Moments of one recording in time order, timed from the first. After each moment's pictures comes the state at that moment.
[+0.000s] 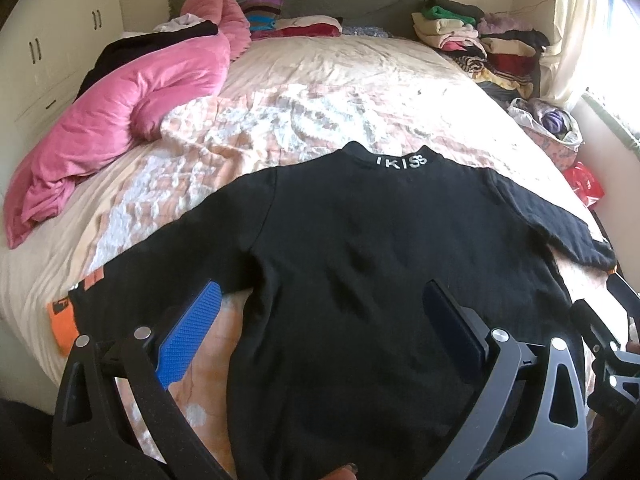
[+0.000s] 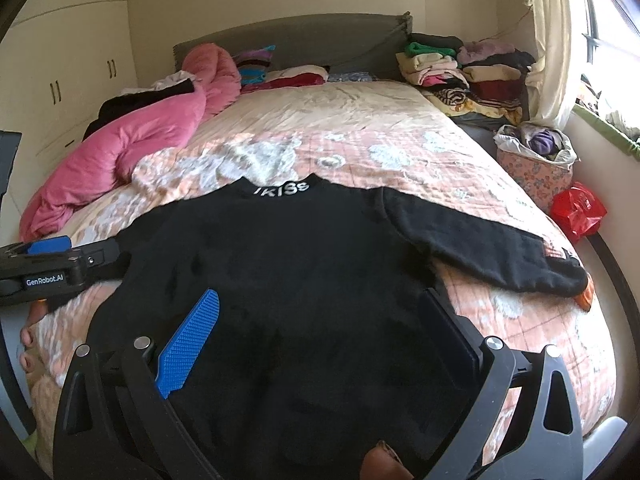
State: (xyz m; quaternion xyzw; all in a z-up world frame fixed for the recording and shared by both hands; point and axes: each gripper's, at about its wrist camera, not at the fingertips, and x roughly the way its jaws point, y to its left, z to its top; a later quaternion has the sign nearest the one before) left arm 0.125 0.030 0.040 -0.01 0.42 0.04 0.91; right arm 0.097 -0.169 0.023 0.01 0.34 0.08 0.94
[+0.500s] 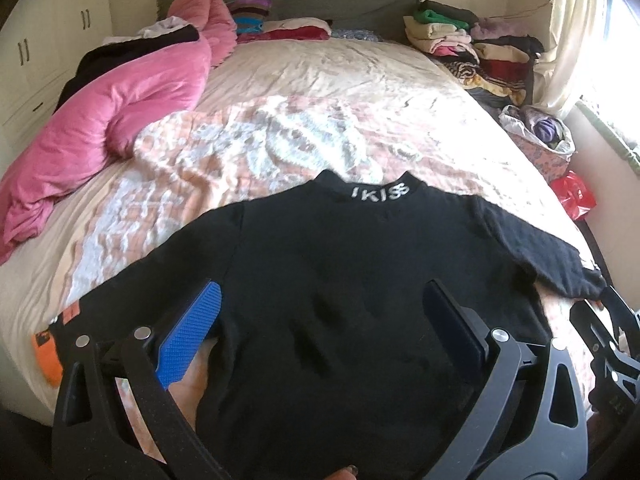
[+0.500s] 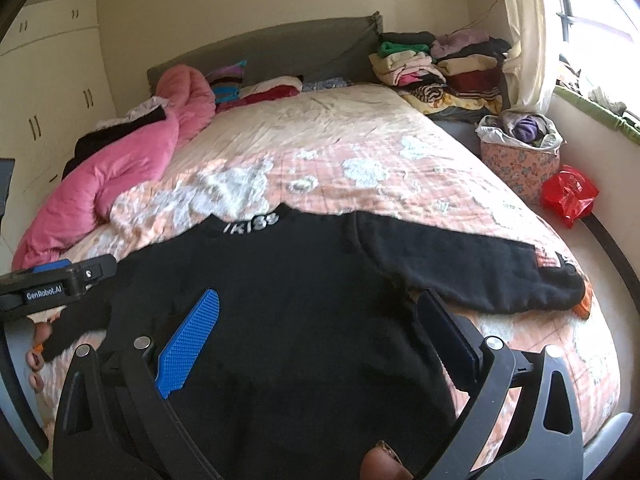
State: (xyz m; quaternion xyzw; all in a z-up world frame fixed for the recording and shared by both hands) left arm 0.177 0.008 0.056 -0.02 0.42 0.01 0.91; right arm 0.137 -0.200 0.038 0.05 0.33 0.05 0.94
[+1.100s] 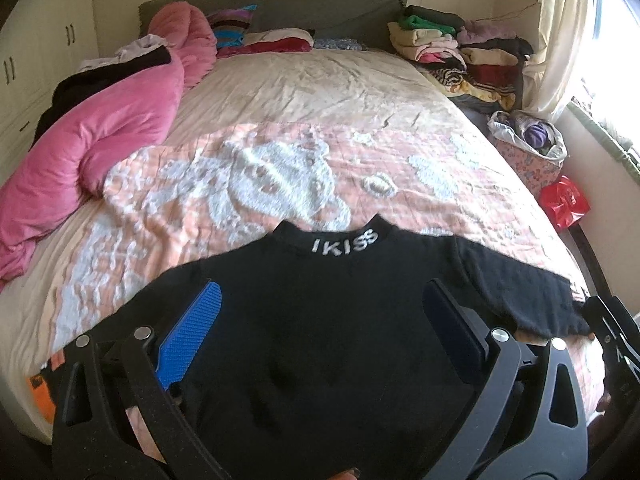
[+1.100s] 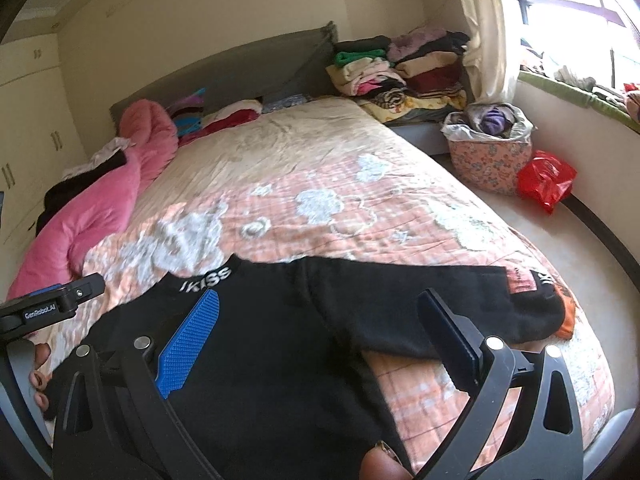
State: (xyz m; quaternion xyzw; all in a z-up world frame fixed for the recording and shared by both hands) left arm 0.240 -0.034 0.079 -0.02 0.40 -0.01 0.91; right arm 0.180 -0.260 0.059 0.10 0.31 -0.01 0.94
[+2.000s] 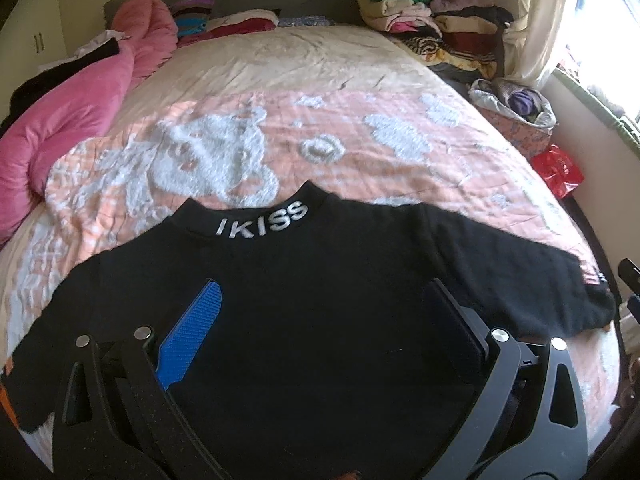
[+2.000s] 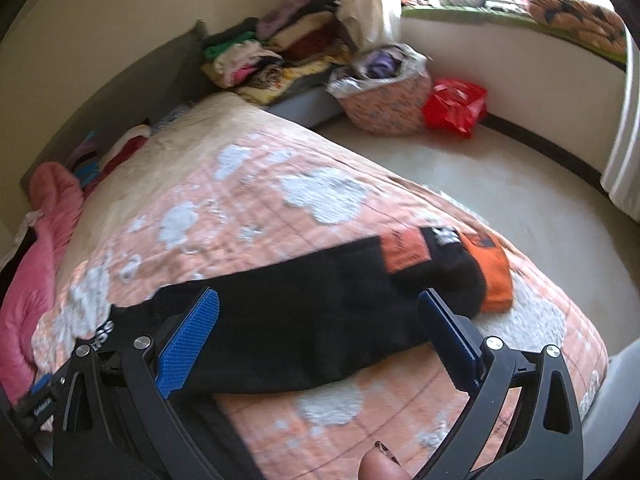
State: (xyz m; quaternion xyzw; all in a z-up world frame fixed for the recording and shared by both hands) left arm 0.275 -0.110 -0.002 0.00 0.43 -0.03 0.90; right arm 0.194 -0.403 -0.007 0.23 0.35 -0.18 0.89
